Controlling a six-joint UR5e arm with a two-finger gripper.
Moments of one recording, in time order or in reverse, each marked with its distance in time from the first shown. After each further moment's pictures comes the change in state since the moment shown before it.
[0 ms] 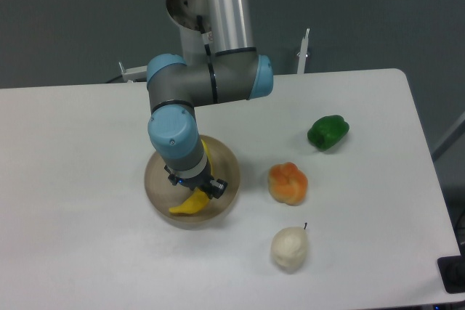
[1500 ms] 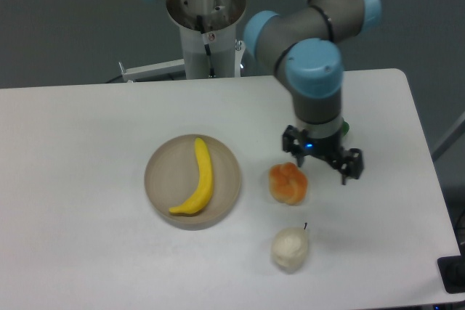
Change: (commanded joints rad) arm 0.396 0.060 0.176 0.000 -0.003 0.508
